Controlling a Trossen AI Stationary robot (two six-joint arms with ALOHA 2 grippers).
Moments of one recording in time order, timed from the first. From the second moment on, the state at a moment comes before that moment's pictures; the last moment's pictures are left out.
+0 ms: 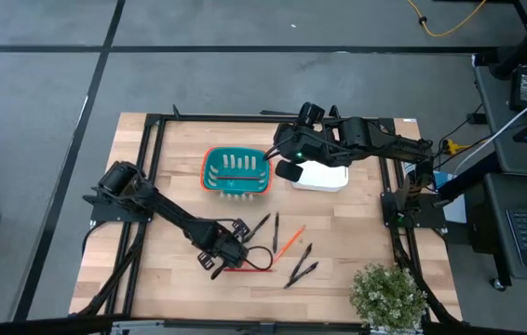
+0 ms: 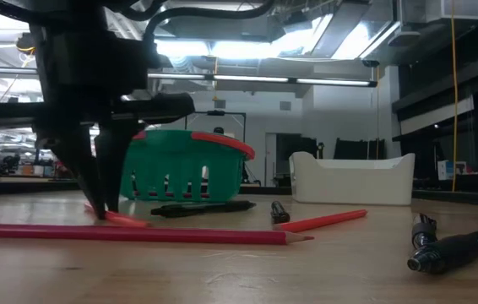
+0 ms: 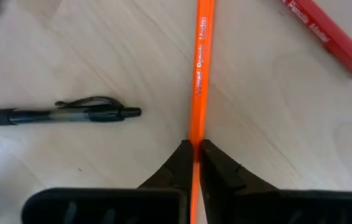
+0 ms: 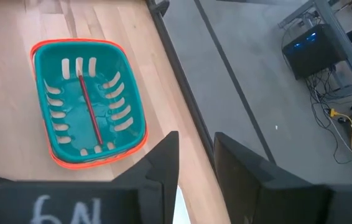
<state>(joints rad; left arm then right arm) -0.46 1.86 1.12 -0.64 -0.20 0.37 0.05 1.89 2.33 -1.37 0.65 0.08</state>
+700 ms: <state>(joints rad) -0.45 1.83 1.12 -0.68 -0.24 0.32 0.05 1.89 2.33 -1.35 0.65 0.07</state>
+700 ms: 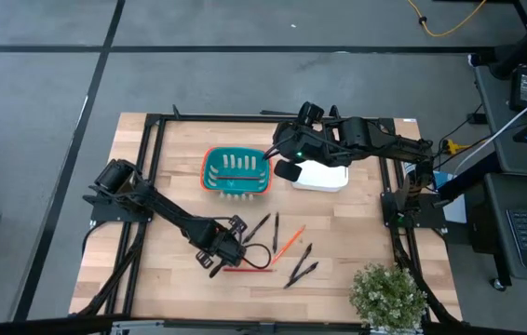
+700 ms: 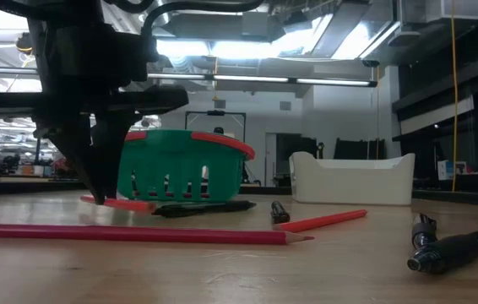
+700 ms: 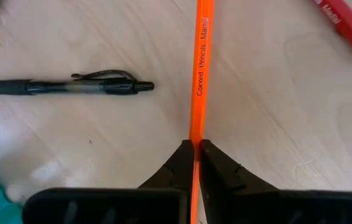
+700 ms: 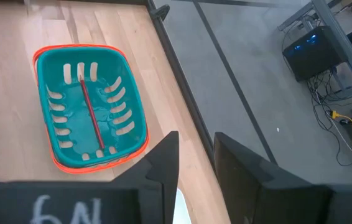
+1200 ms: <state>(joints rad) -0.46 1.83 1.21 -0.81 -0.27 0.25 0.05 1.89 2.33 -1.35 0.65 0.07</state>
